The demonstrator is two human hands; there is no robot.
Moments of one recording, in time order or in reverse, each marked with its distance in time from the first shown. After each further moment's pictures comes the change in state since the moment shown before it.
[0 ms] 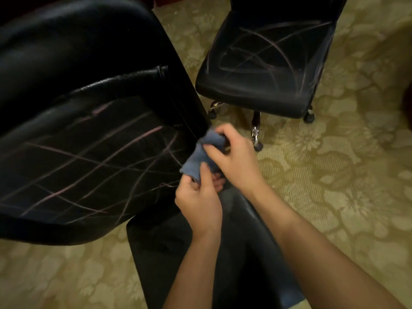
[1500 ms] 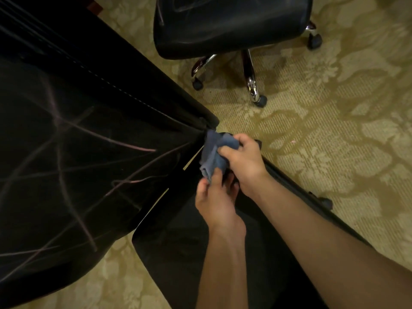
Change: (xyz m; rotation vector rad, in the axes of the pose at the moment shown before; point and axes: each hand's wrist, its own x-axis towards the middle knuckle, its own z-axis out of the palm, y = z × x) left_hand 0.005 -0.144 0.008 -0.090 -0.059 -0.575; right_hand -0.060 0.158 0.076 0.630 0.295 0.775
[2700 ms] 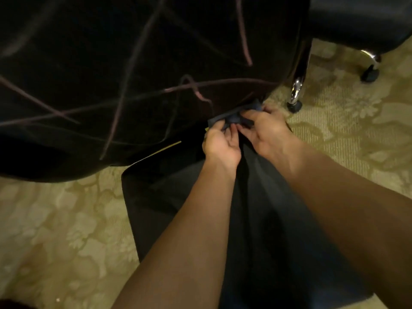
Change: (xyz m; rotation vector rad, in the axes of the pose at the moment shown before) left_hand 0.108 0.027 -0.037 -0.733 -0.099 -0.214; right_hand 0.028 0.032 0.066 0.150 -0.133 0.110
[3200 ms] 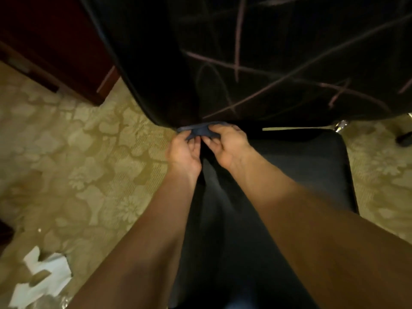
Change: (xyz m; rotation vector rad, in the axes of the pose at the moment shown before) left_hand -0.012 0.174 -0.158 -0.179 0.150 0.275; right_hand -0.095 0.145 0.156 -0.132 -0.168 0.335
